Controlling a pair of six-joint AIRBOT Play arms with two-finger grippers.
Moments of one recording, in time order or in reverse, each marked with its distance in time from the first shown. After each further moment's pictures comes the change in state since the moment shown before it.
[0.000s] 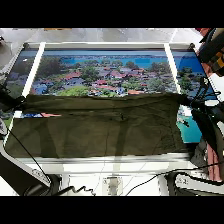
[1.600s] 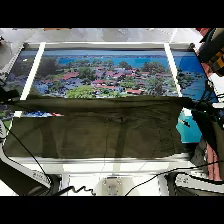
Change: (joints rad) left arm -0.077 0.142 0.000 0.243 -0.034 -0.061; right arm -0.101 0.000 0.000 0.002 0.124 -0.071
